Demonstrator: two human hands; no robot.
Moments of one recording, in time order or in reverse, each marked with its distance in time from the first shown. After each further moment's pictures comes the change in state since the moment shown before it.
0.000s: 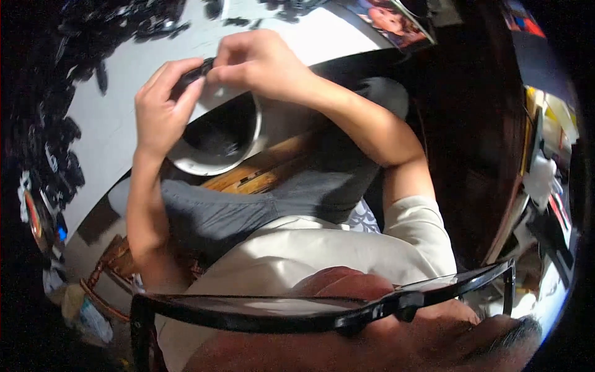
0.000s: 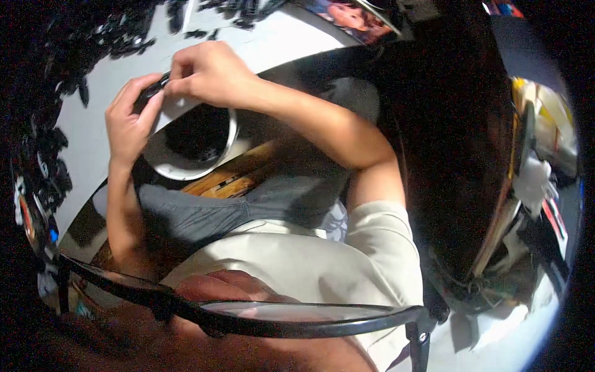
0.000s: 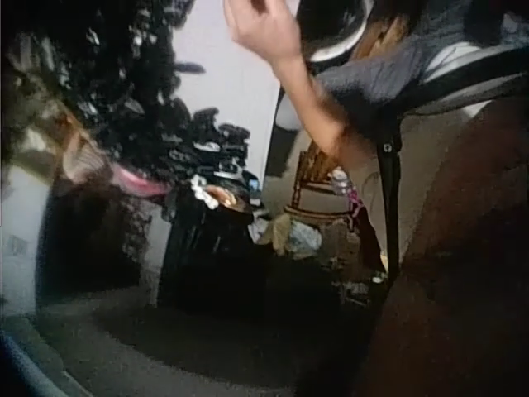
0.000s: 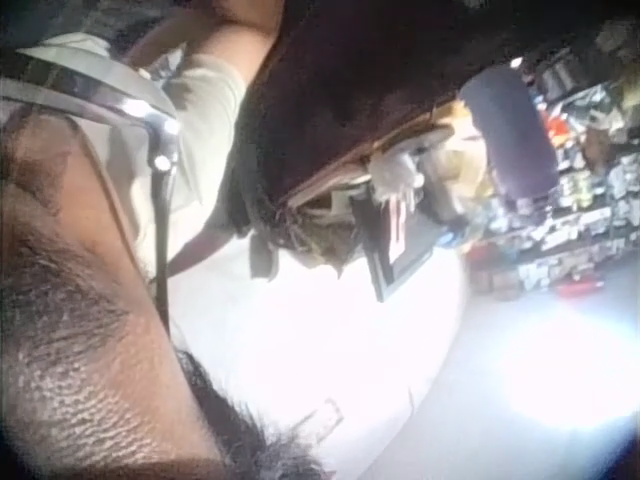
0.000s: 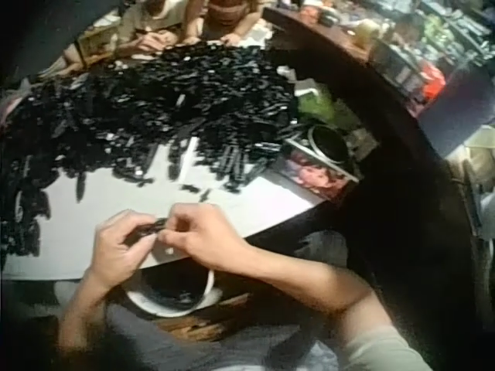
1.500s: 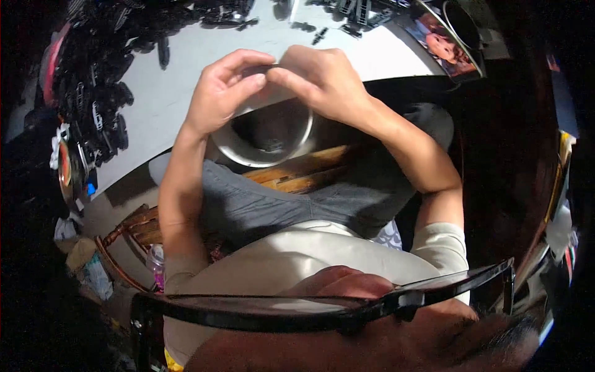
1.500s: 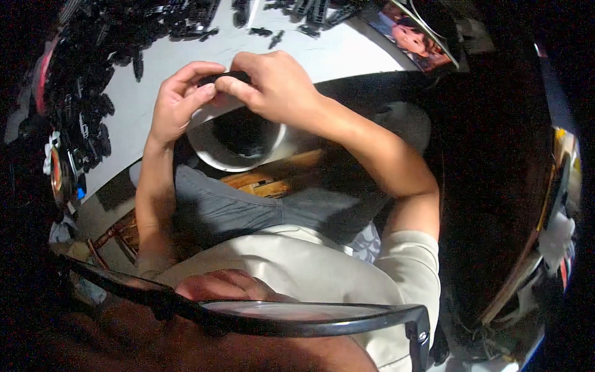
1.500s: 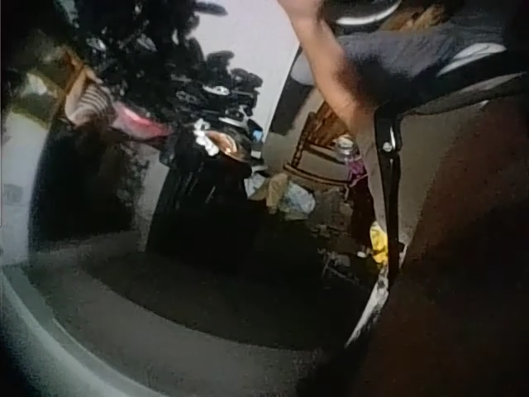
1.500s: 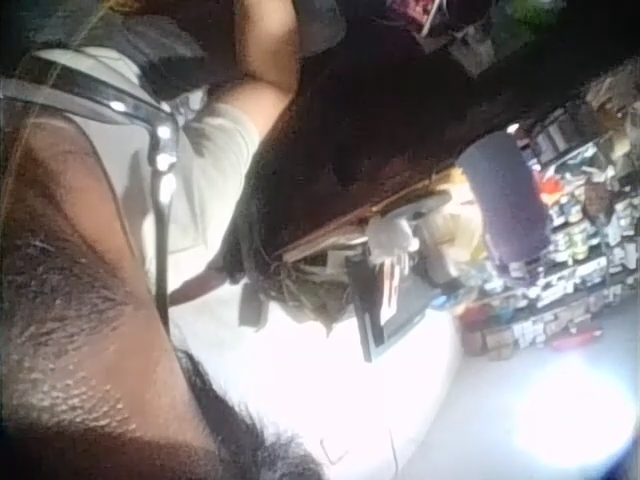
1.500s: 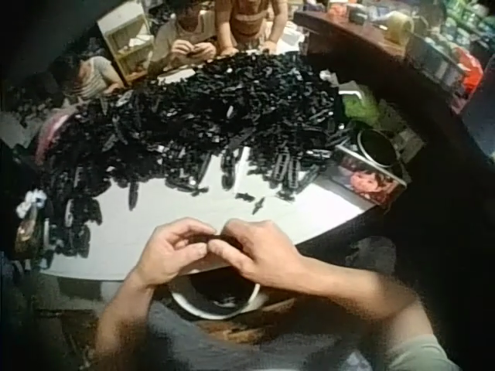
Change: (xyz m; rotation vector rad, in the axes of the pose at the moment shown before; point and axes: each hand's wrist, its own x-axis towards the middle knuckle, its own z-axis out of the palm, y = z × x) left_hand -0.002 -0.017 -0.008 -0.782 -0.281 -0.269; right_hand -0.009 -0.008 0.005 -0.294 0.118 -0.204
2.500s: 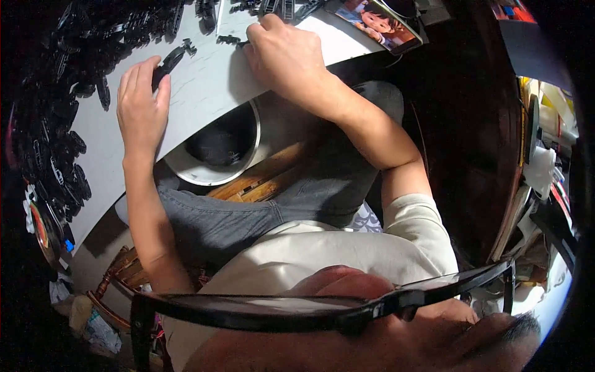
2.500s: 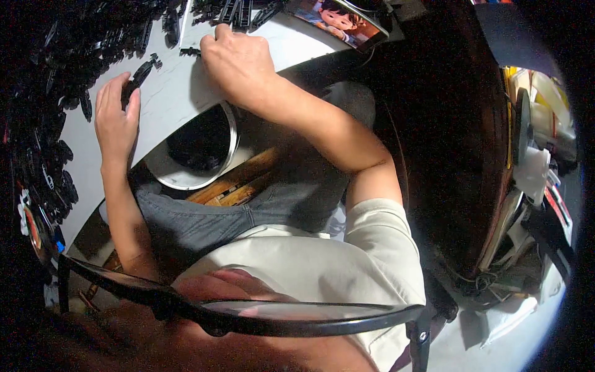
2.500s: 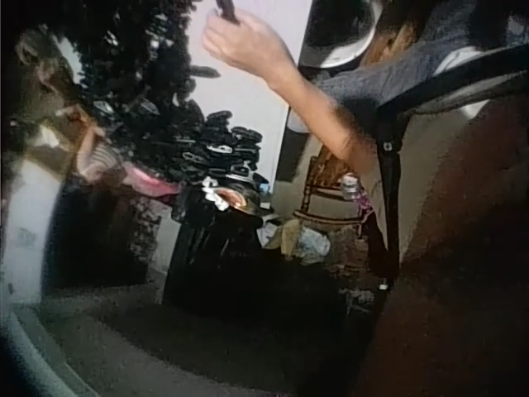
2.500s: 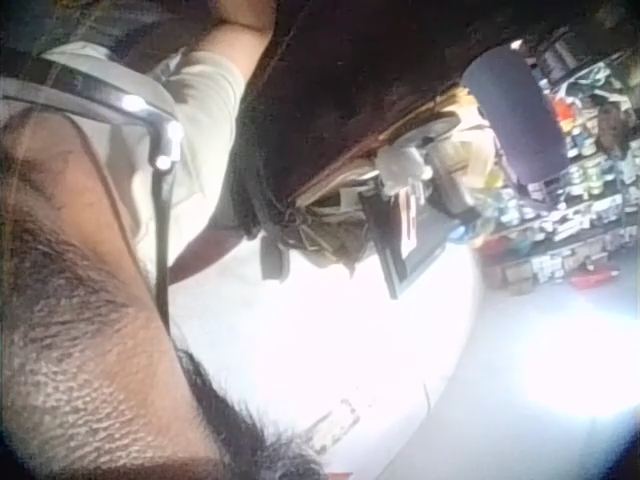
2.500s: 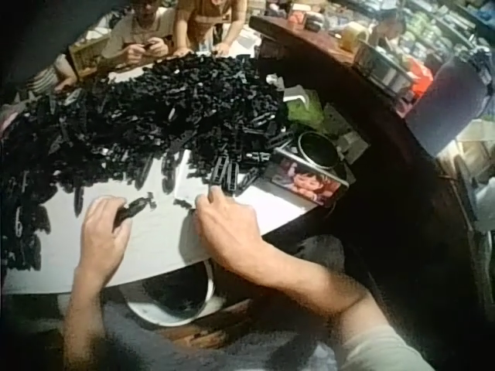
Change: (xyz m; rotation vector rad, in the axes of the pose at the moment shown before) left_hand 0.022 -0.002 -0.018 1.305 0.460 0.373; right_hand 0.004 0.022 -0.023 -0.838 0.174 0.084
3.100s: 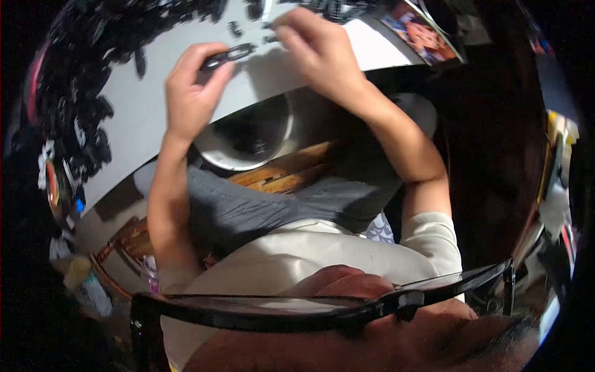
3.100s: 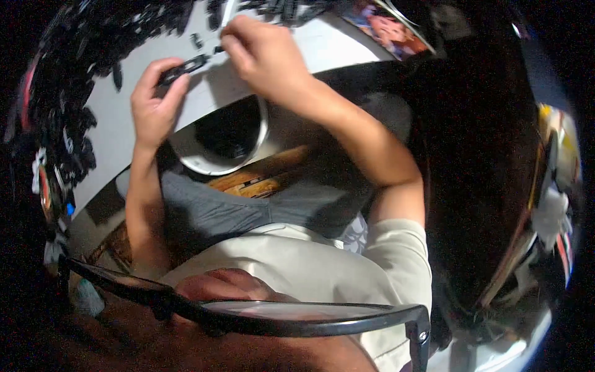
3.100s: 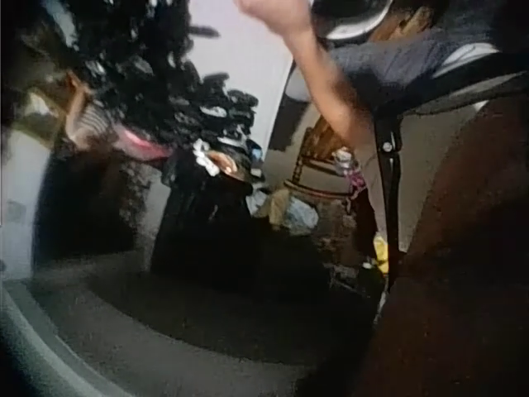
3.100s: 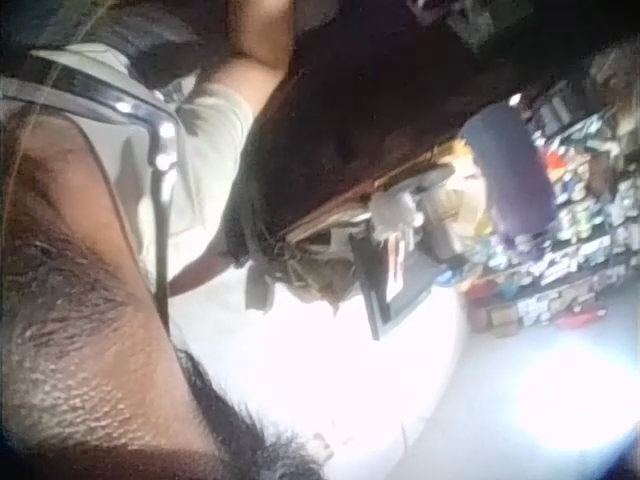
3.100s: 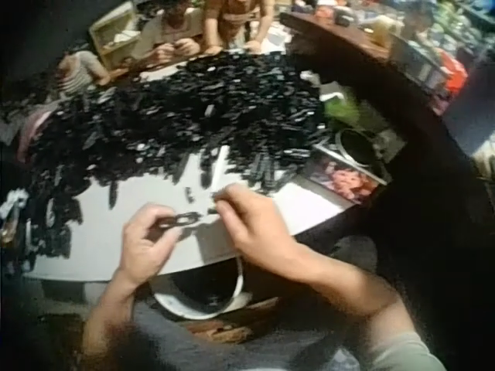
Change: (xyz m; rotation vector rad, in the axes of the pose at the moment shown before) left_hand -0.011 0.031 -0.007 -0.659 -0.031 -0.219; right_hand 0.003 -0.008 -0.001 0.843 0.144 -0.020
